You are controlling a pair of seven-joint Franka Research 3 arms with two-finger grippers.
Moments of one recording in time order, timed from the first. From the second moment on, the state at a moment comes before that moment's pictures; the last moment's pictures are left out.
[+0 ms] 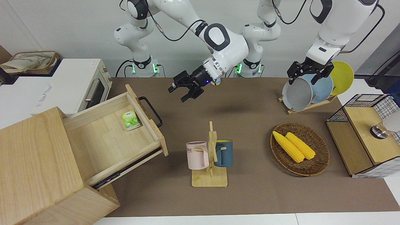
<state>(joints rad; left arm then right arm) 0.03 0.04 -0.06 -1.51 0.00 1.52 0.02 0.76 0.46 0.04 -1.33 -0.92 1.32 0.49</state>
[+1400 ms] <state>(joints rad) 0.03 0.04 -0.06 -1.51 0.00 1.52 0.02 0.32 0.18 0.03 -1.29 -0.20 1.42 0.28</state>
